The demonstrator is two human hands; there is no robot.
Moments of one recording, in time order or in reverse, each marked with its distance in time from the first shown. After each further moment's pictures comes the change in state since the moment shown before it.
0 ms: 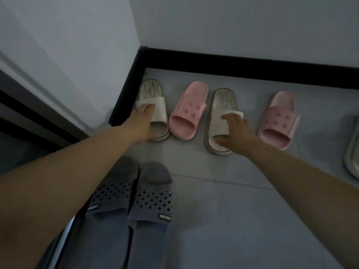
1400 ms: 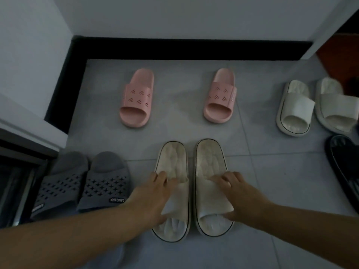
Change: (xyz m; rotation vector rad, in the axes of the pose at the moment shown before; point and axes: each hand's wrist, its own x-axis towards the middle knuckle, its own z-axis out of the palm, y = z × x) left_hand -0.166 0.159 0.102 0.278 -0.336 0.405; right_hand -0.225 0.095 0.028 -0.171 -0.288 -0.097
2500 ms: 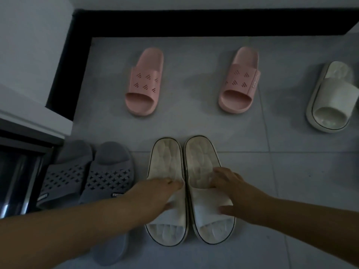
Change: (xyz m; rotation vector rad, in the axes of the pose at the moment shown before) left_hand 0.015 -0.017 0.003 -0.183 -0.222 0.045; right_hand 0.039 0.010 0.010 0.257 -0.218 -0.124
